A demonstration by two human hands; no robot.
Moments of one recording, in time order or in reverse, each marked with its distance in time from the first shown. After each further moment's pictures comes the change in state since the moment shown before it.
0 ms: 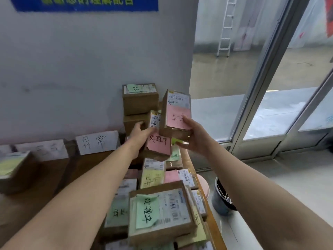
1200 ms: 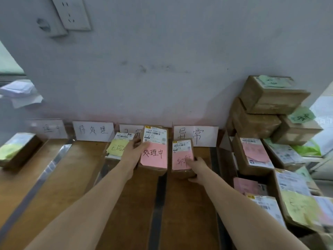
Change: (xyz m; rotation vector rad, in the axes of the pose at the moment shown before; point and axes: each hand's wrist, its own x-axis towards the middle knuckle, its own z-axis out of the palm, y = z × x) left_hand 0.025 -0.137 -0.389 -0.105 0.296 -0.188; right_hand 0.127 0.229 0.338 -0.434 0.233 0.425
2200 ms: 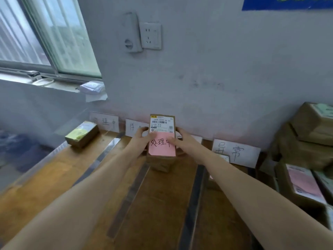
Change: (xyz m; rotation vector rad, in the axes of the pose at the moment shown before) left_hand -0.041 0.036 -0.117 -0.077 0.102 0.076; right_hand -0.114 -0.088 0.123 -0.527 -0.493 -0.718
